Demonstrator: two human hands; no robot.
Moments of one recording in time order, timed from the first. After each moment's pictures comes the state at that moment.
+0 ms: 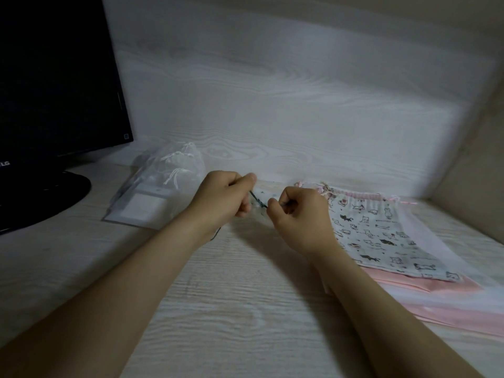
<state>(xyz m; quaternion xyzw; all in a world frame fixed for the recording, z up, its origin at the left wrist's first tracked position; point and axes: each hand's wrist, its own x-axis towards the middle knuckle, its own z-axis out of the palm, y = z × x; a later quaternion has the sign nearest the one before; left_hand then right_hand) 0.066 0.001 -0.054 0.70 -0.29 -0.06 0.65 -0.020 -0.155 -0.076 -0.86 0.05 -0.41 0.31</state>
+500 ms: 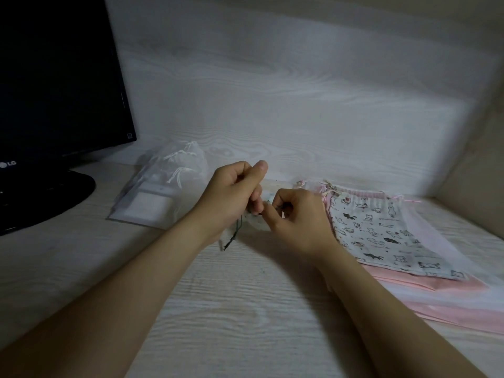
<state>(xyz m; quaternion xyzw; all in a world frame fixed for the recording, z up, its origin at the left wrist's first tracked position) 0.052 0.002 -0.047 0.63 -0.35 -0.08 0.68 -0.023 -0.146 -0.076 -0.88 0.01 -0.37 0.30</state>
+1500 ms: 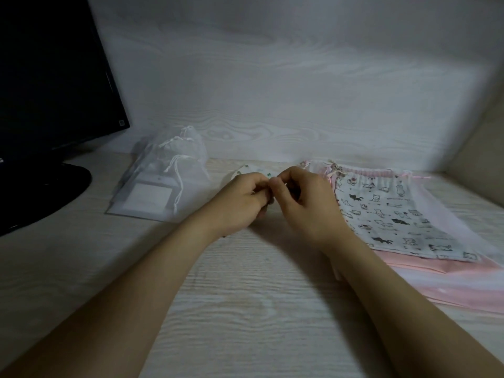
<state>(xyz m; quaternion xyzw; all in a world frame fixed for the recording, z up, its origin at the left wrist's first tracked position) 0.060 -0.007 -0.065 0.76 -0.39 -0.14 0.51 -0.028 -0.147 -0.069 -0.88 0.04 -0.35 0.33</state>
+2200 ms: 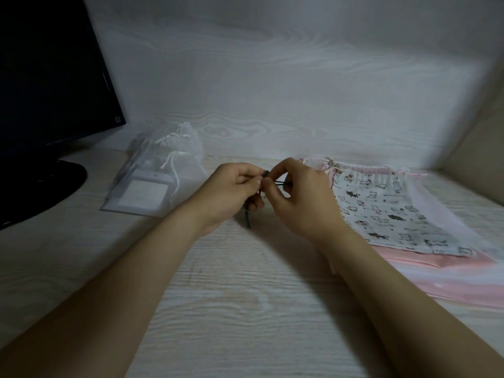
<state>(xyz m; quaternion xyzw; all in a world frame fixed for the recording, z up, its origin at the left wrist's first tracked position) 0.073 -0.002 -0.071 0.68 -0.36 -0.18 0.62 -0.023 -0.148 -0.070 -0.90 0.06 -0.38 0.21</state>
